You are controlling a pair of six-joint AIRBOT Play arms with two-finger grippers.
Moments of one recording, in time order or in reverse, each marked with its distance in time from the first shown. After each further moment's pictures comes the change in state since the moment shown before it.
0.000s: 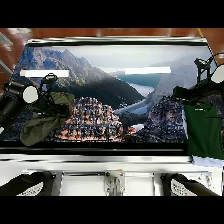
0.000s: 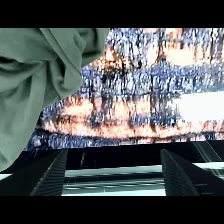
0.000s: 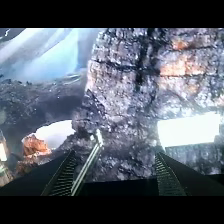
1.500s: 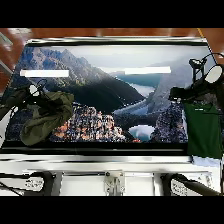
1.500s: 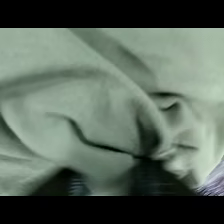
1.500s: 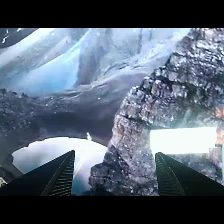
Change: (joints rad) left arm 0.369 -0.405 0.004 -0.193 0.329 -0.130; right arm 0.000 -0.057 -0.007 0.008 -0.074 -0.097
